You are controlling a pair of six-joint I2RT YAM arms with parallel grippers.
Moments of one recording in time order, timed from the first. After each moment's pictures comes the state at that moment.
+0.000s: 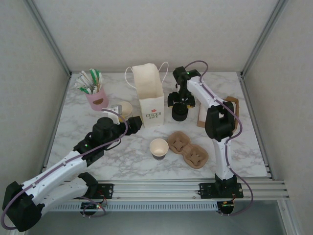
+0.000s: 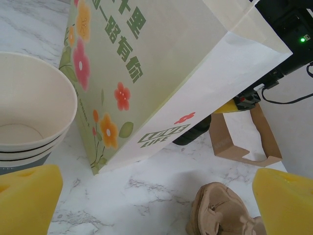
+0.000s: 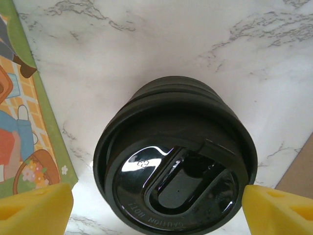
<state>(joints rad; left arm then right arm) -0.62 0.88 0.59 -0.04 -0.10 -0.63 0.43 2.23 2.06 -1.27 -0.04 0.33</state>
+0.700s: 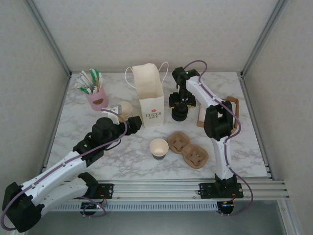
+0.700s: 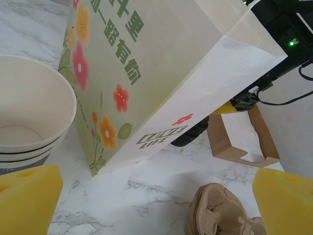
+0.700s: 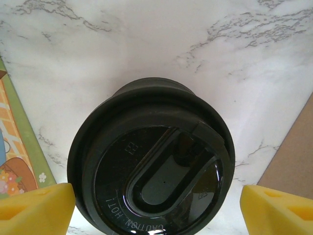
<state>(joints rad) -0.62 0.87 0.59 -0.04 -0.10 -0.63 0.43 2.25 2.08 -1.30 0.02 0.33</state>
